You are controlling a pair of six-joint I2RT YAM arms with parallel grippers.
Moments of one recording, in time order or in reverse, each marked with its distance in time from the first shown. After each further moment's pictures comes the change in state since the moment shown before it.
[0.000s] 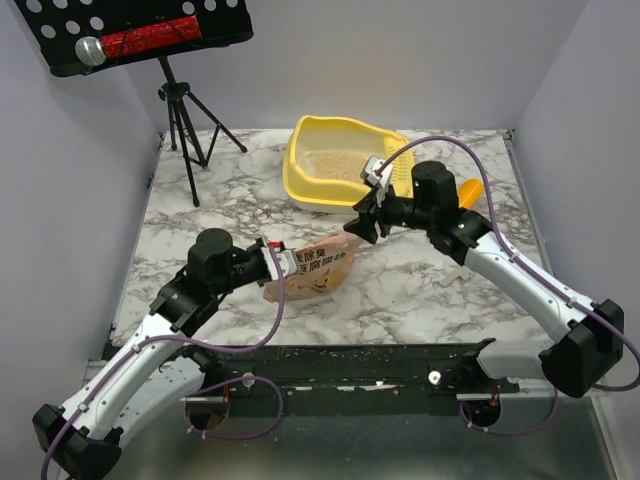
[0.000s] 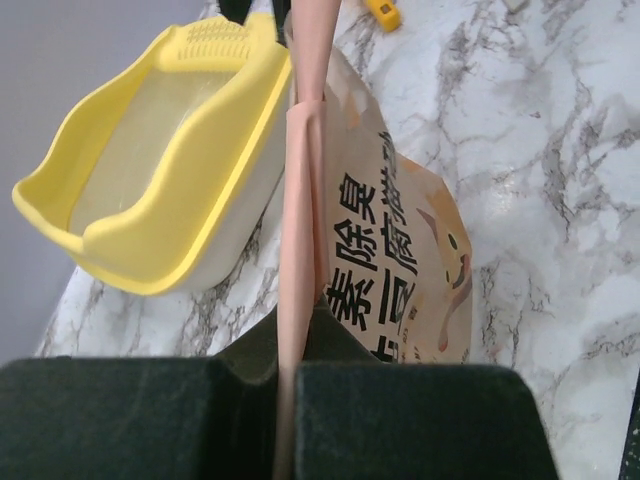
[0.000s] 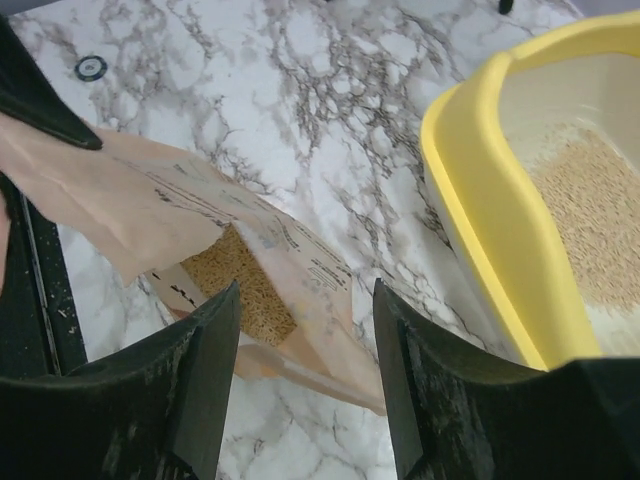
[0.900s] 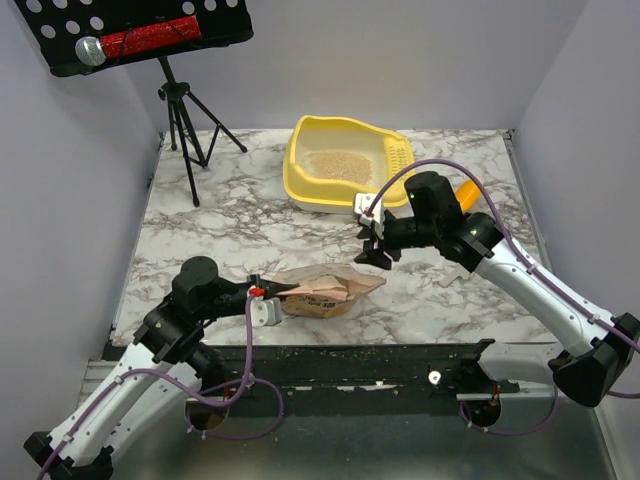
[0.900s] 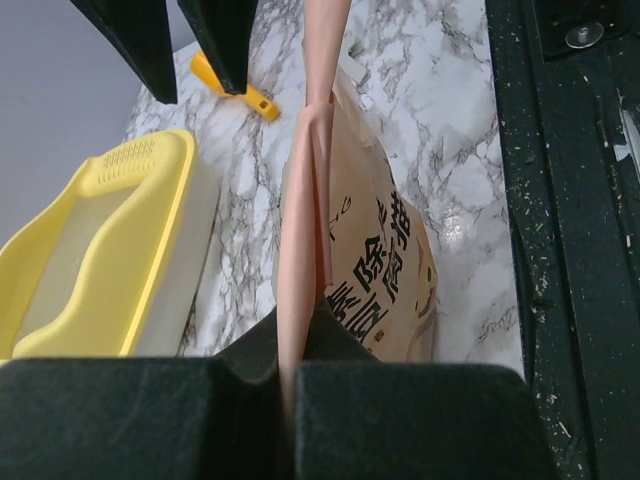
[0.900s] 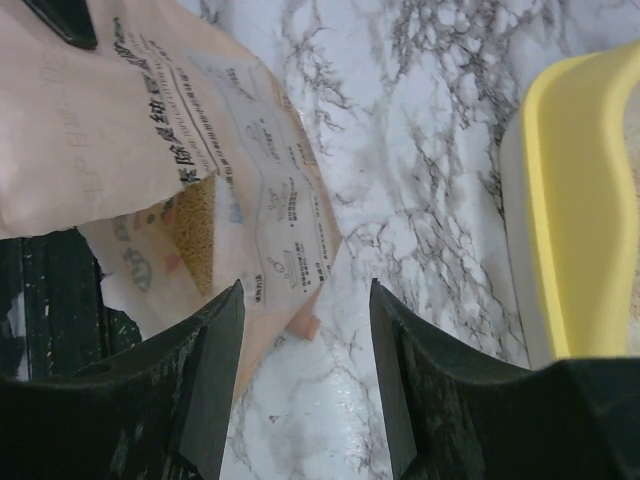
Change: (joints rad) left arm -0.056 -0.220 -0.088 -0.111 0.279 0.108; right arm 0.079 -0.089 0.107 -0.440 0.008 -0.307
